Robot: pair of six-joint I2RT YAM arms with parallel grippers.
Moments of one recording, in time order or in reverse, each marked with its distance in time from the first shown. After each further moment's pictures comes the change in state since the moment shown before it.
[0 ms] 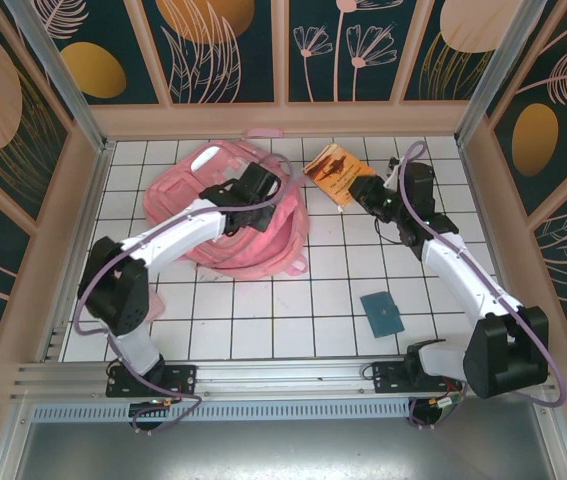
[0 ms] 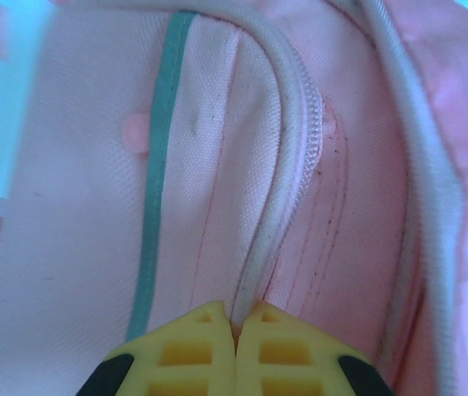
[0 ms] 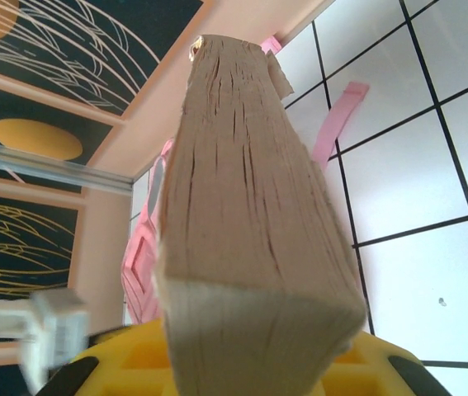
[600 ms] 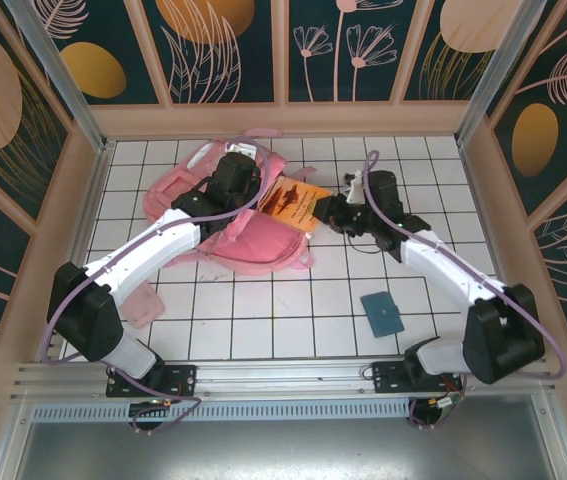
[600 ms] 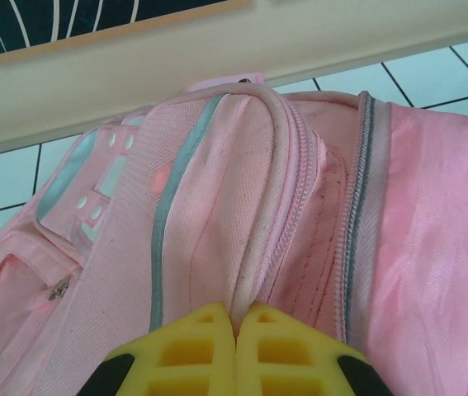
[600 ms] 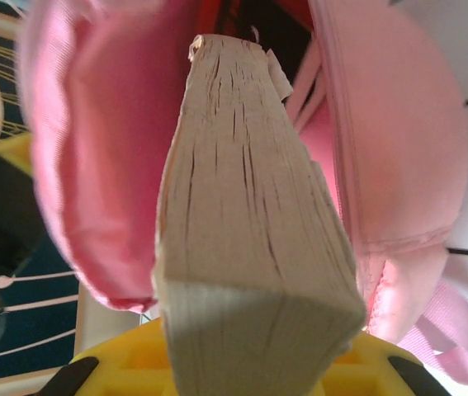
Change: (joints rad) left arm 0.016 -0.171 -0.085 0.245 -0.146 -0.067; right arm 0.201 0.115 -0.001 0.002 -0.160 0.010
